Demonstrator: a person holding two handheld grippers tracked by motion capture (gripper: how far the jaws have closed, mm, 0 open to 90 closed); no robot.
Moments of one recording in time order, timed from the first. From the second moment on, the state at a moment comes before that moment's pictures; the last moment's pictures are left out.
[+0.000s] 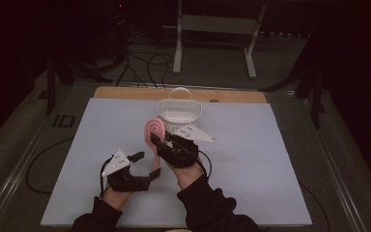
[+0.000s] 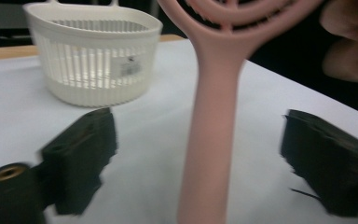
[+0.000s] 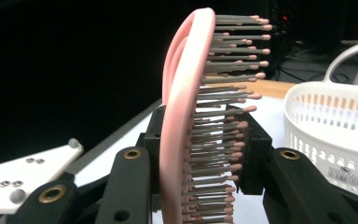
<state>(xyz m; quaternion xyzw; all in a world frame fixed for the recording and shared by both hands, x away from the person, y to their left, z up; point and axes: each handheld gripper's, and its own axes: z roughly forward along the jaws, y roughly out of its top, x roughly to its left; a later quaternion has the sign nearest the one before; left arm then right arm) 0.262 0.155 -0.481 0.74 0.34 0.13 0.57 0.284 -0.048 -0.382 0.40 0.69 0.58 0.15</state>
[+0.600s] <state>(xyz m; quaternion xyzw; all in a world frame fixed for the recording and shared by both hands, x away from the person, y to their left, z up) 0.263 0.159 -0.478 0.77 0.30 0.08 0.56 0.295 -0.070 -0.382 0.37 0.71 0.57 0.15</state>
